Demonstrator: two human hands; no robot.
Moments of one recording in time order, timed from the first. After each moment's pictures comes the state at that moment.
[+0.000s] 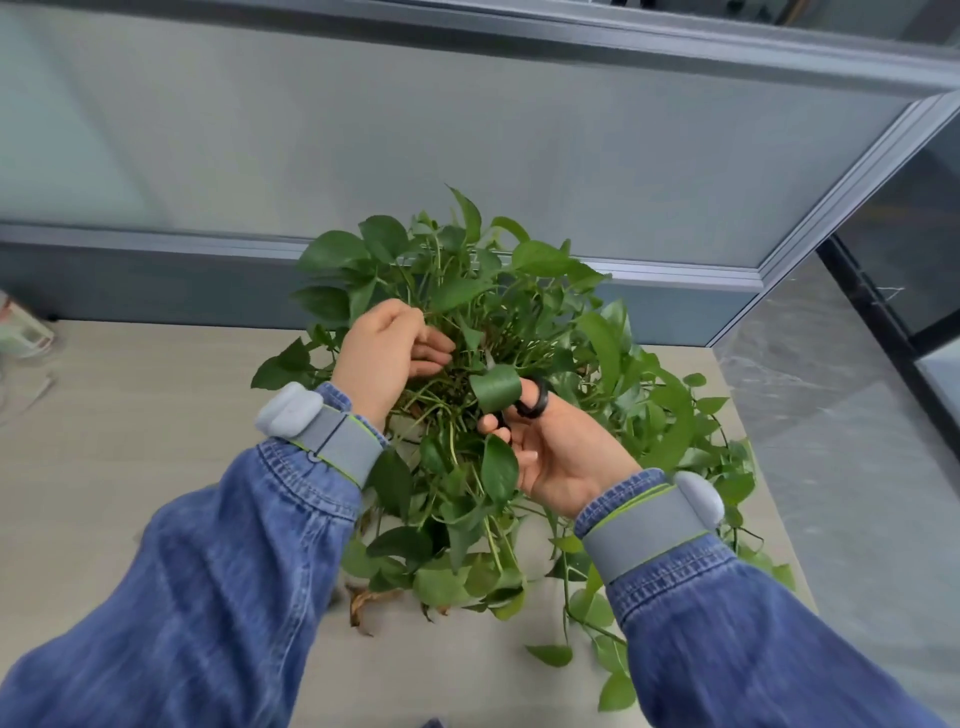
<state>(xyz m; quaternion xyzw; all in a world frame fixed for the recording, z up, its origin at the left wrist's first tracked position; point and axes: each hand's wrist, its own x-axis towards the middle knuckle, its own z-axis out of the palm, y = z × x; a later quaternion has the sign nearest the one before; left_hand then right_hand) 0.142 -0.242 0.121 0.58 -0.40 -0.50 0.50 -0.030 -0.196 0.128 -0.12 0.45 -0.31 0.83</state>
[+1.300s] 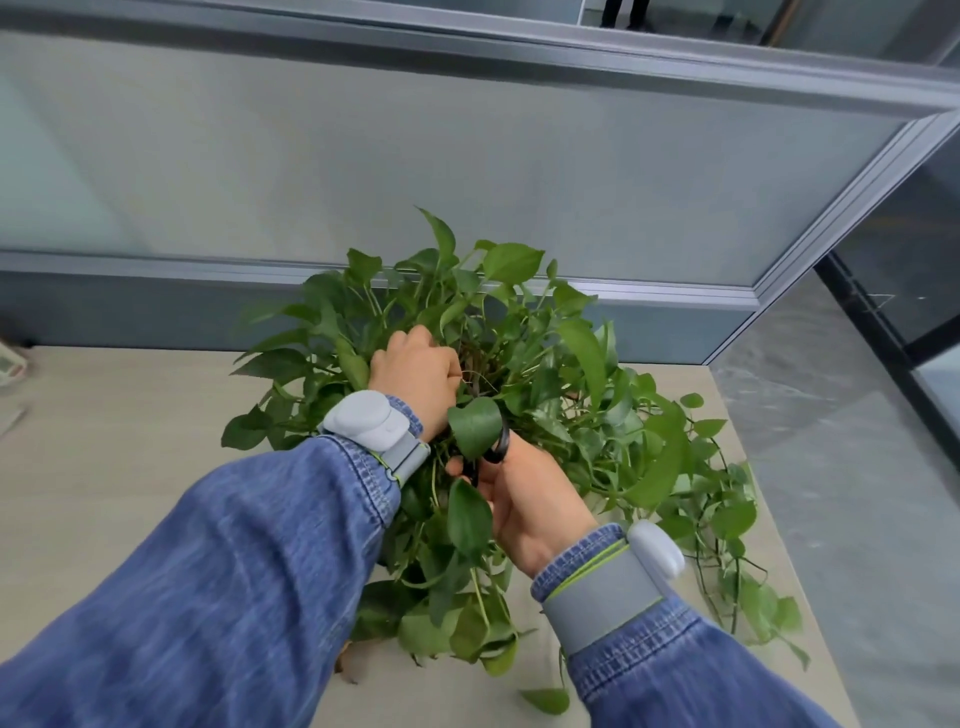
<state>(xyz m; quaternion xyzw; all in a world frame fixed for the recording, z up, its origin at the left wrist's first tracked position) 0.112 -0.280 0.099 0.68 -0.72 -0.12 0.10 -0.006 -0.193 0.106 -0.15 0.52 -0.37 0.76</state>
